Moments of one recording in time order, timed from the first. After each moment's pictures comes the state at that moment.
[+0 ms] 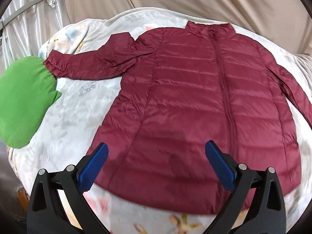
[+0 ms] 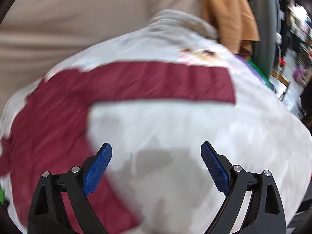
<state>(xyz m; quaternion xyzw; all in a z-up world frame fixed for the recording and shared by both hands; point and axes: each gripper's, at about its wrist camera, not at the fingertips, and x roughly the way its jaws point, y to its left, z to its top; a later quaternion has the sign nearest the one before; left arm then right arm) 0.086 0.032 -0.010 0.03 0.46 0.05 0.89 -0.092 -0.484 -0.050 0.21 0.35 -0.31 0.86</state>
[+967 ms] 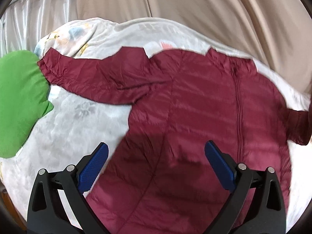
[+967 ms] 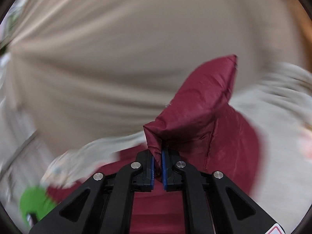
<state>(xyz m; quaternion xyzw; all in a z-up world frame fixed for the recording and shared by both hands) 0.168 0.092 0.007 -0.06 0.42 0.05 0.90 0.116 -0.380 0.090 0.22 0.17 0.06 0.96</state>
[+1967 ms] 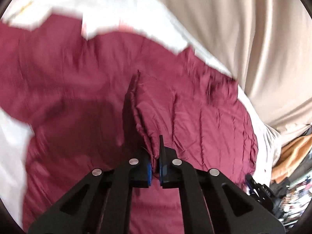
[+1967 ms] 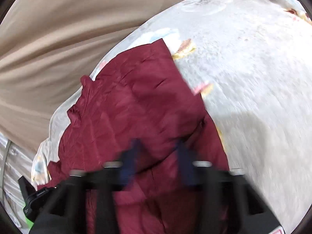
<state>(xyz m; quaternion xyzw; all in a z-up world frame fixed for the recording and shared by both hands) 0.315 0.071 -0.045 -0.23 0.42 -0.11 0.87 0.139 -0.421 -0.103 0.37 0.34 -0.06 0.86</state>
